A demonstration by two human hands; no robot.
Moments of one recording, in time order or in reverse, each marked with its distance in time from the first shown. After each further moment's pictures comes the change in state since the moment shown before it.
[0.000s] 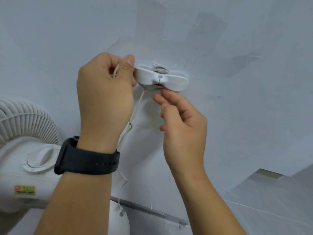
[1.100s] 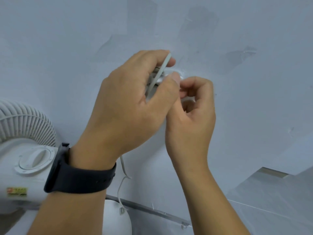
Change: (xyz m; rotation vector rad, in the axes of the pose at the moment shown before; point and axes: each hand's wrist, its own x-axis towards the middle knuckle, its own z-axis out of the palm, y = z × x) left_hand -0.024 0.026 0.006 0.111 -0.419 0.389; right_hand 0.017 0.003 -0.010 0.018 0.110 -0.278
